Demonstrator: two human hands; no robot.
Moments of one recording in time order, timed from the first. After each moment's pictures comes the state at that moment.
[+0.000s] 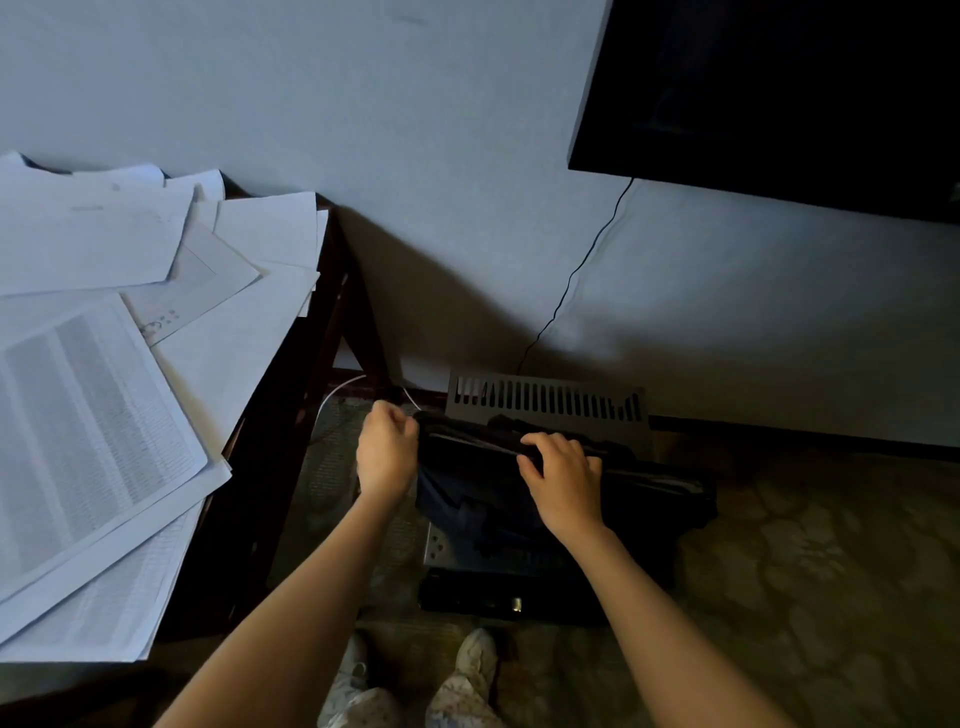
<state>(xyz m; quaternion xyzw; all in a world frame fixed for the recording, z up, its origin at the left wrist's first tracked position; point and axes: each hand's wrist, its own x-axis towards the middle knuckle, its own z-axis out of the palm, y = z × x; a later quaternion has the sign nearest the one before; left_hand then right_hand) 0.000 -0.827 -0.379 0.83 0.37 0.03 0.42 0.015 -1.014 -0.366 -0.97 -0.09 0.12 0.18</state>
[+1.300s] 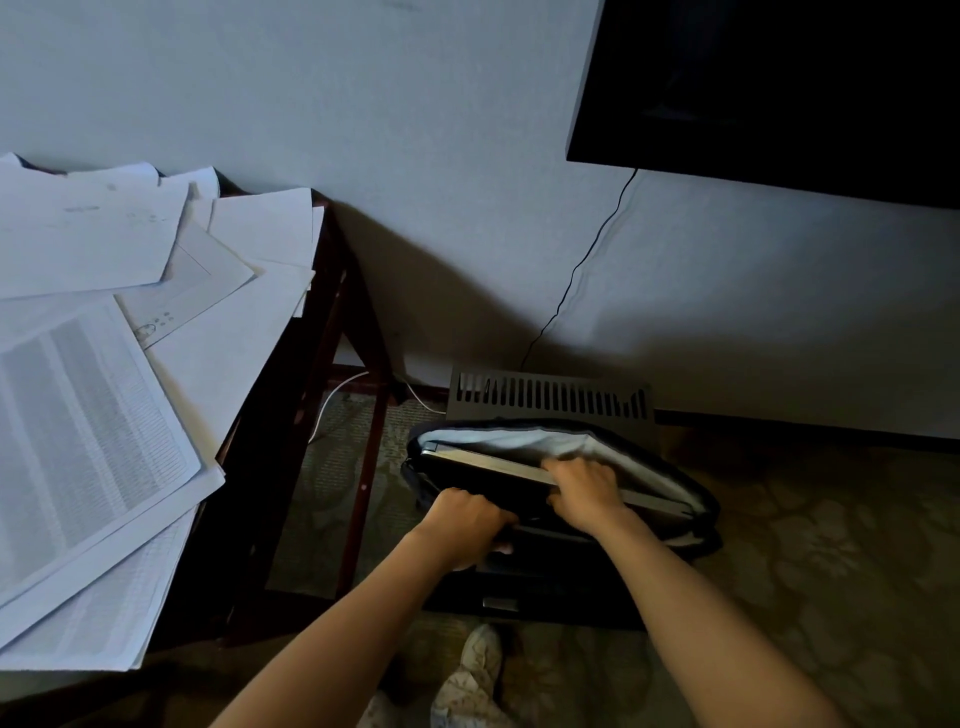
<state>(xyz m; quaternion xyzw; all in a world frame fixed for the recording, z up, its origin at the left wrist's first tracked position) -0.023 -0.890 -0.376 0.93 -0.20 -0.30 0.01 0.045 -1.040 -0.388 -0.94 -0.20 0.28 -0.02</state>
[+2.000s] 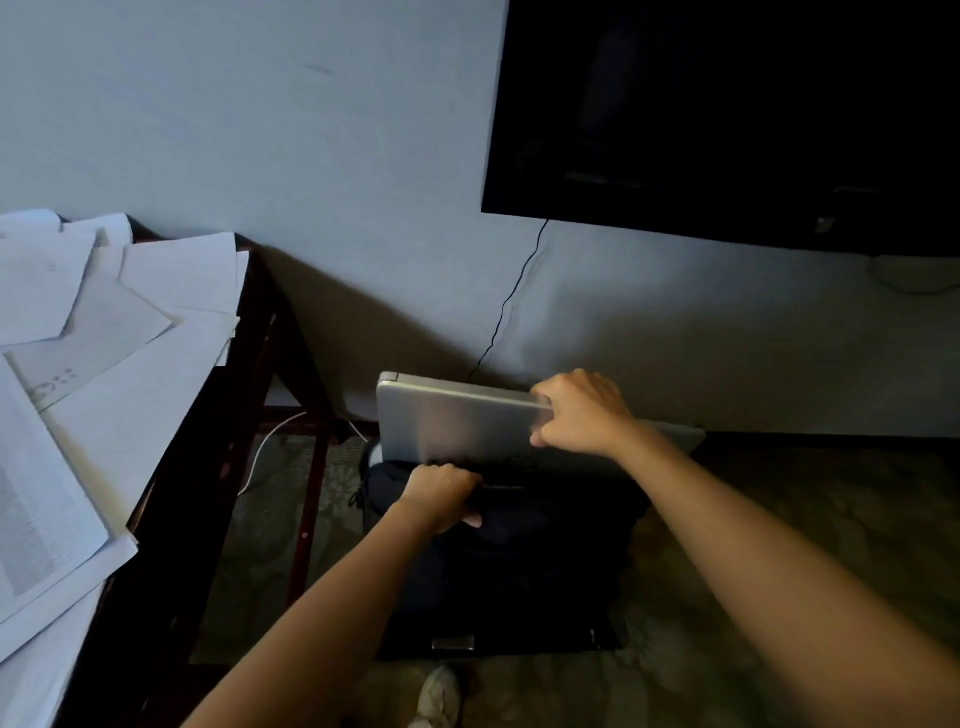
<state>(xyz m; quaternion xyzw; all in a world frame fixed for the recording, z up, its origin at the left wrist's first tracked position) 0.050 -0.913 -0.366 0.95 -0.13 -0.29 0.06 0.104 -1.066 -0.243 -0.97 -0.19 0.16 0.05</state>
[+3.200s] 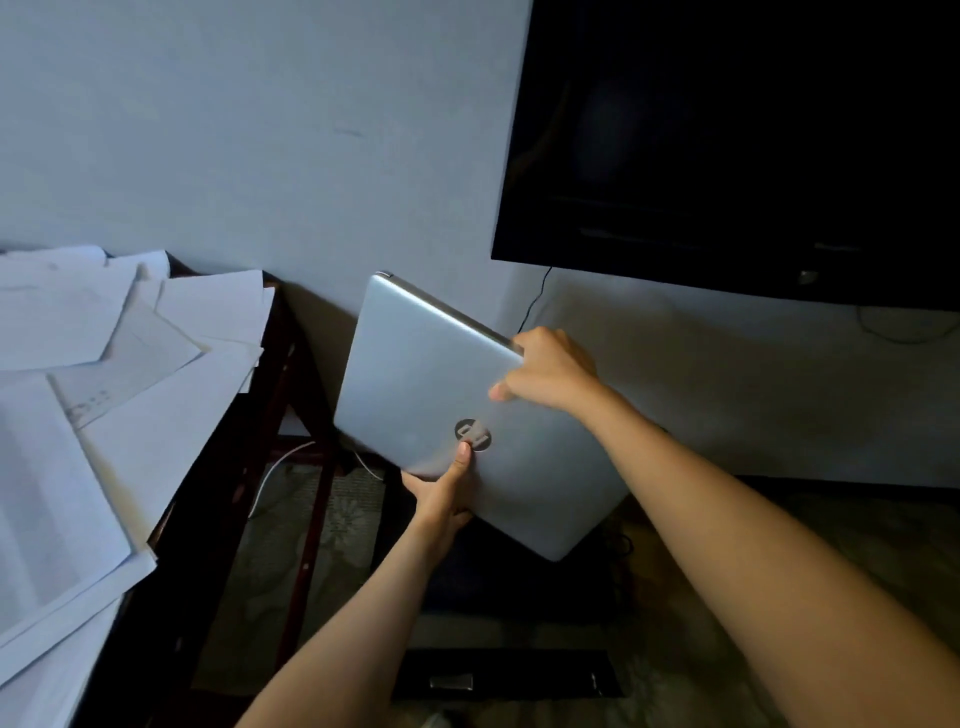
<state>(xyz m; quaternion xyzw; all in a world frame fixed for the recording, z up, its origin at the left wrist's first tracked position) 0.044 -0.930 -0.357 0.41 0.37 -0.05 0.83 0.126 -1.022 -0.189 -0.96 -0.13 0.13 0.19</state>
